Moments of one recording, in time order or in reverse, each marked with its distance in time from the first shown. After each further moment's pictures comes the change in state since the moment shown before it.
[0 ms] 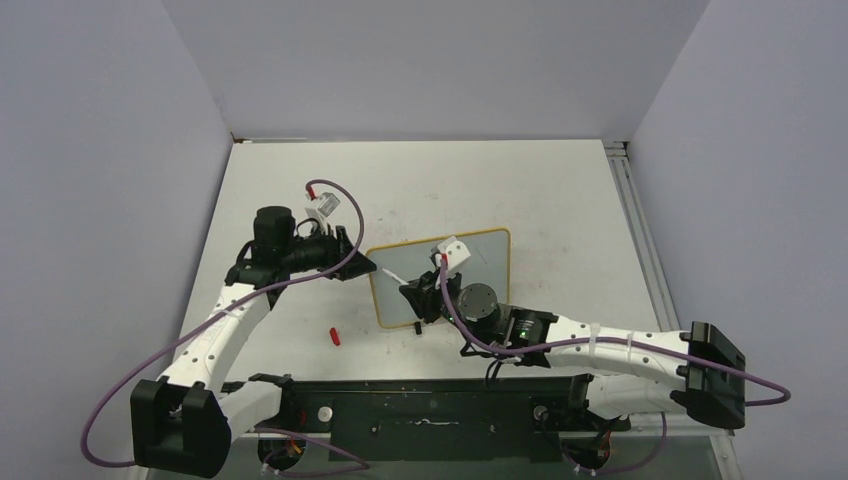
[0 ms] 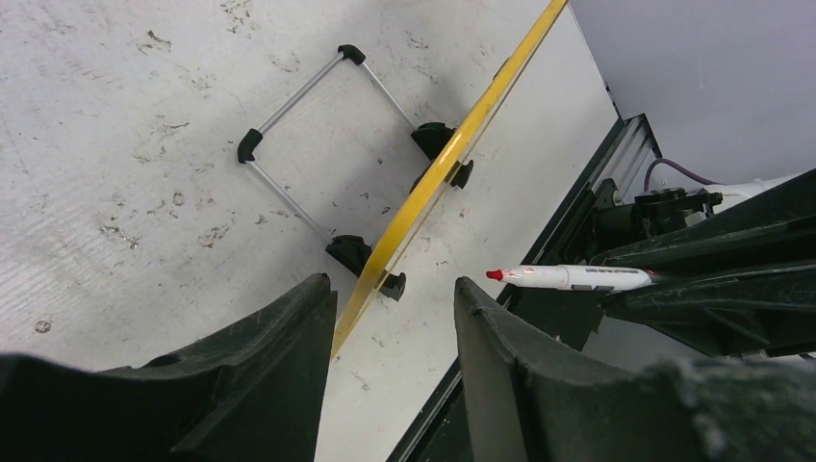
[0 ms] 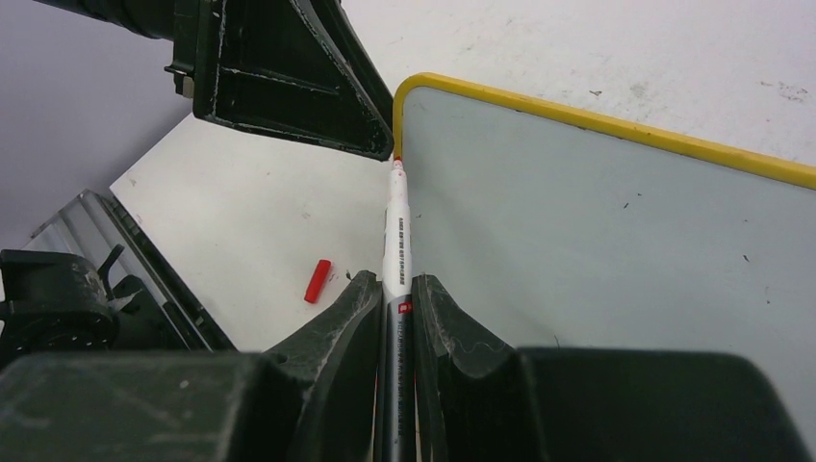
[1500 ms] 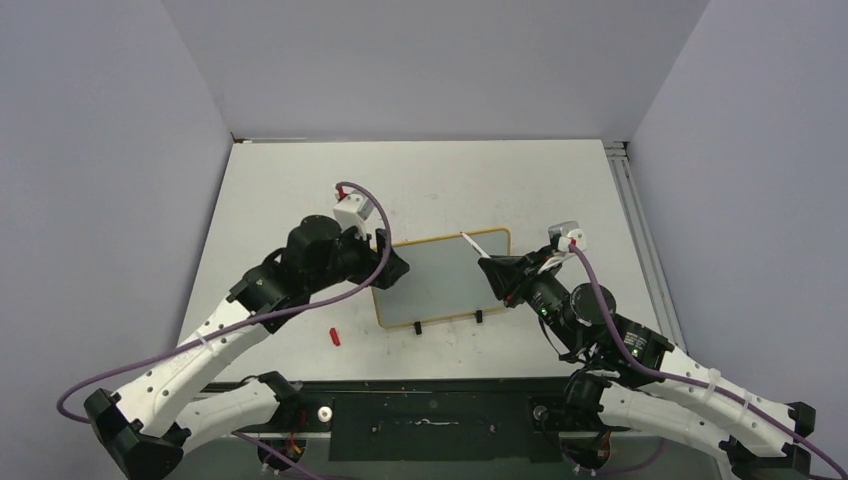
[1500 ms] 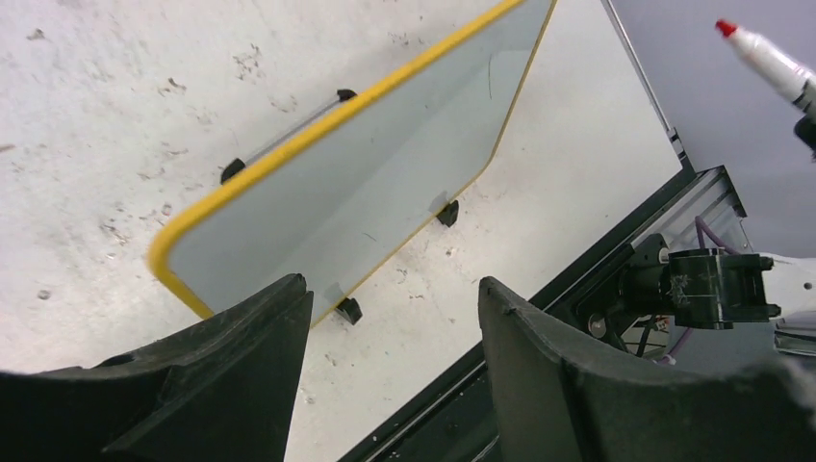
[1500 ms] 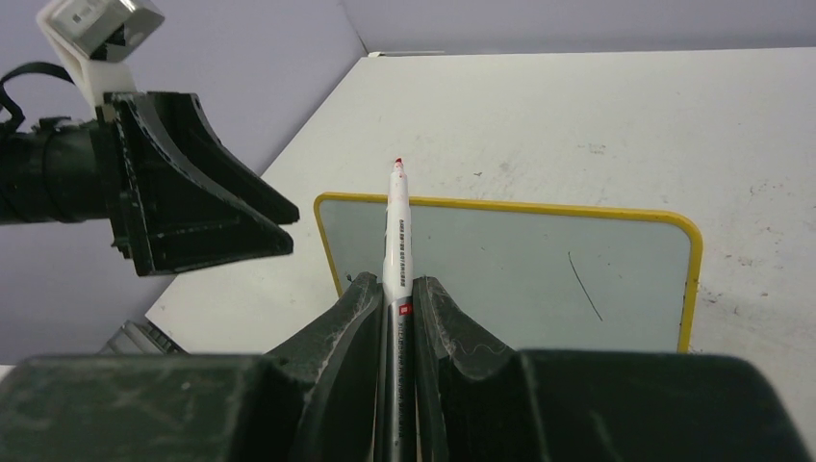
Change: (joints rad) left arm -0.607 -0.113 0.219 -0.213 -0.790 -0.206; right arm -0.142 -0.541 0.029 -0.402 0.069 0.067
